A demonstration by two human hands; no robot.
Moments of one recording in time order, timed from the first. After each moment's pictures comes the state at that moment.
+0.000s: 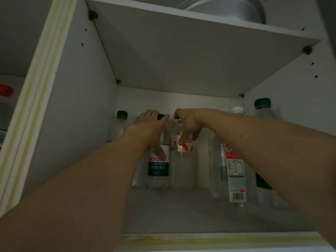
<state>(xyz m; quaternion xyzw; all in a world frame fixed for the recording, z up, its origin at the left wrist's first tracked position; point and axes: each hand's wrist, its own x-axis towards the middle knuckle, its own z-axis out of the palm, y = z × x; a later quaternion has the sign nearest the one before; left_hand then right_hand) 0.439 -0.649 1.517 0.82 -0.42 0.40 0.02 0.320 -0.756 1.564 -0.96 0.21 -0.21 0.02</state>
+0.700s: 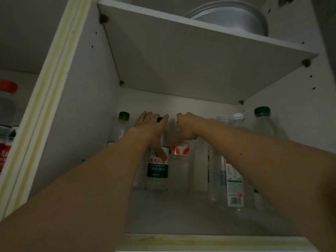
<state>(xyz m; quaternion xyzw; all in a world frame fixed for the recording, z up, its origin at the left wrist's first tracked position) 0.443 -0.645 1.516 0.80 -0.43 0.41 0.05 0.320 -0.740 1.548 -0.92 0.23 -0.29 -0.16</state>
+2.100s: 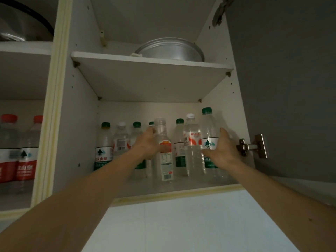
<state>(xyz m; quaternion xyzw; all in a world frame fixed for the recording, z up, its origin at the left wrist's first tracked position) 0.289 -0.622 1.463 0.71 -0.49 0.09 0.50 0.114 -0.766 1.423 -0.76 0.26 -0.55 0.24</state>
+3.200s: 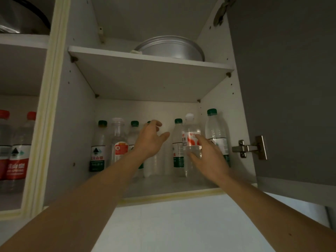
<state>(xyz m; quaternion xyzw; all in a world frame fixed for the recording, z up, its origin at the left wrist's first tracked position) 0.303 -0.647 1.467 0.65 -0.52 0.24 0.50 0.143 -0.766 1.399 -0.81 0.14 -0.57 0.05</state>
